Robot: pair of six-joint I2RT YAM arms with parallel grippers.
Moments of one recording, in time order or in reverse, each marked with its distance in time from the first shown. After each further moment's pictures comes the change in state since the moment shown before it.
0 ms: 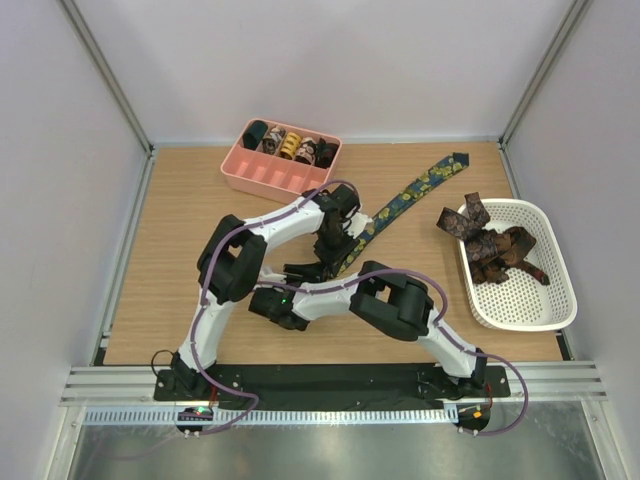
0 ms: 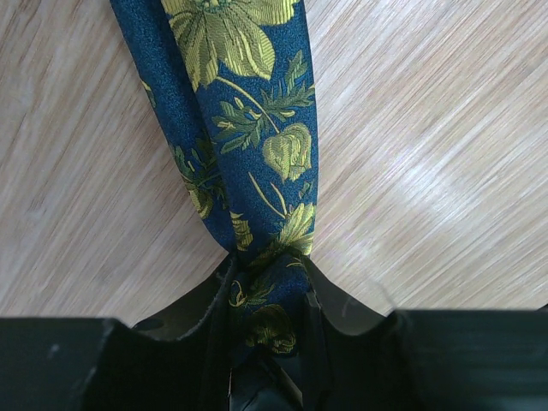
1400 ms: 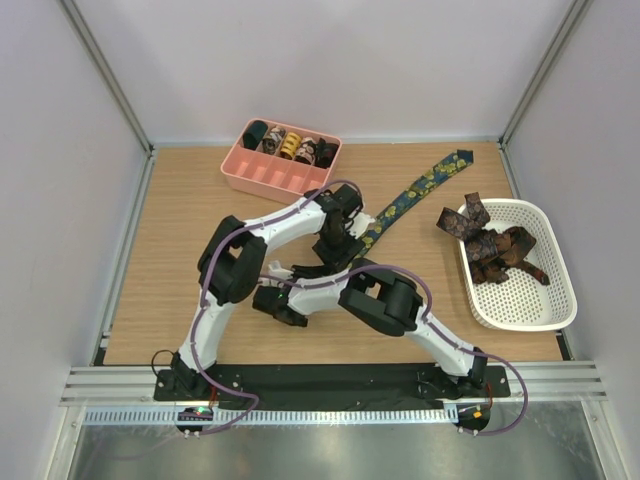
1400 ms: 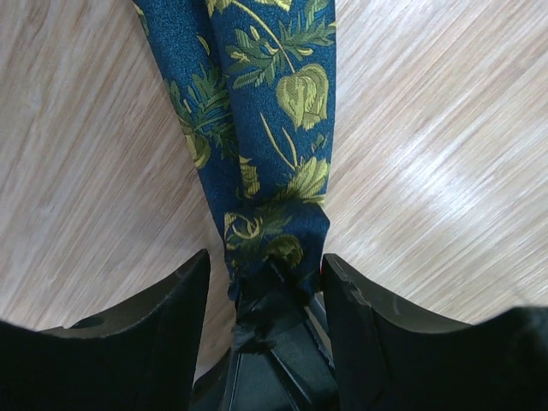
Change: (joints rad) left arm -0.011 -0.003 0.014 -0.005 -0.025 0.007; right arm -0.038 0.107 0.085 -0.166 0.095 0.199
